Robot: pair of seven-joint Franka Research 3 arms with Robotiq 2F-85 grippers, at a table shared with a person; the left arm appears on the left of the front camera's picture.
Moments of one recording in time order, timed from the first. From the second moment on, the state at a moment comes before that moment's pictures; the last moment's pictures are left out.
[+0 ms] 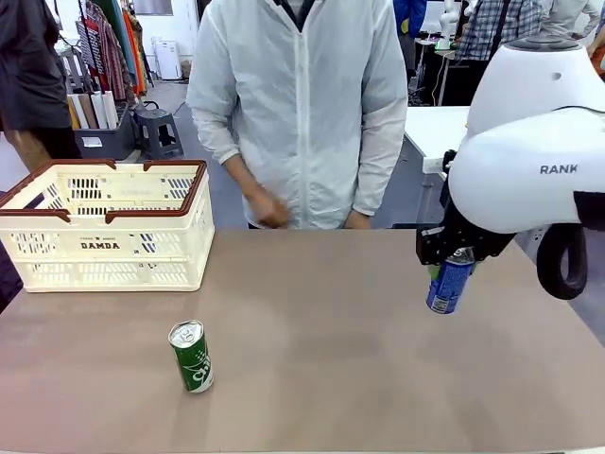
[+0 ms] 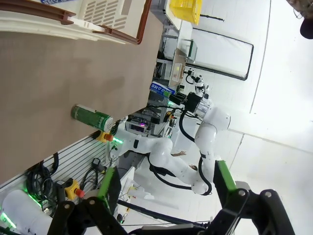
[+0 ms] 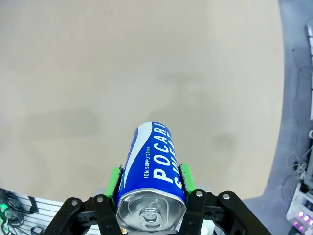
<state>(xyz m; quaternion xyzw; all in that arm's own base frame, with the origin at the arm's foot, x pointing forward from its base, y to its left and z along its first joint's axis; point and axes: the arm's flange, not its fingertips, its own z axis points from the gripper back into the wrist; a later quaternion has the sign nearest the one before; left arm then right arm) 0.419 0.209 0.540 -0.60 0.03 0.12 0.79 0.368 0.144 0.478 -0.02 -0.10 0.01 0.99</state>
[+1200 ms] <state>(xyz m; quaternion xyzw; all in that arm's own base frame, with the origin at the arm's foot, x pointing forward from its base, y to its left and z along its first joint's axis) 0.419 0.209 0.541 -0.60 0.03 0.11 0.79 0.392 0.389 0.378 0.07 -0.10 0.16 0.98</state>
